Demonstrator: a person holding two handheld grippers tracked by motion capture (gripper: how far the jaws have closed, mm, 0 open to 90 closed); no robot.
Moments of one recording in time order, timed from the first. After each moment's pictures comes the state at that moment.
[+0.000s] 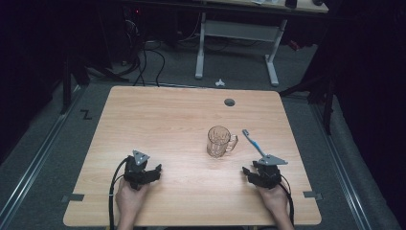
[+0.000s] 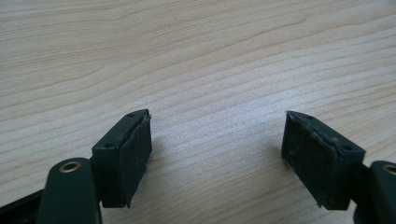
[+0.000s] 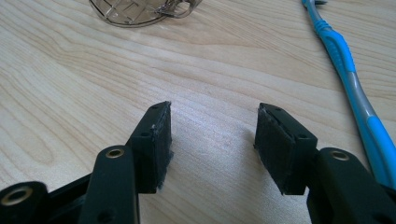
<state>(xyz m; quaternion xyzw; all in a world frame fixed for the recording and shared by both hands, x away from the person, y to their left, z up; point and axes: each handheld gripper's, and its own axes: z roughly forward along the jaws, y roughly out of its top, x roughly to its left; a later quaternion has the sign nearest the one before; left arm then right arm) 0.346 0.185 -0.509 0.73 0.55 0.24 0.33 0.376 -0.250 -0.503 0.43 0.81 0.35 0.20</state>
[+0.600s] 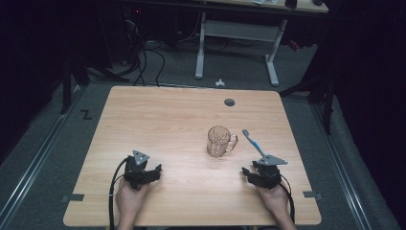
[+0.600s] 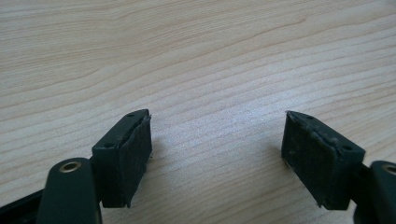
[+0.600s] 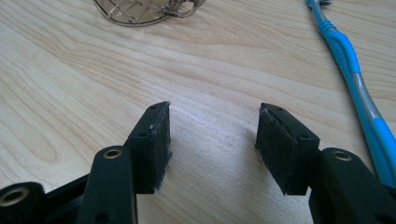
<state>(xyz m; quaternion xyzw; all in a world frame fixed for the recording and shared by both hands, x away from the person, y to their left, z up) 0.346 0.185 -0.509 0.73 0.55 0.24 0.33 0.376 -0.250 -0.503 0.42 0.81 0.35 0.19</state>
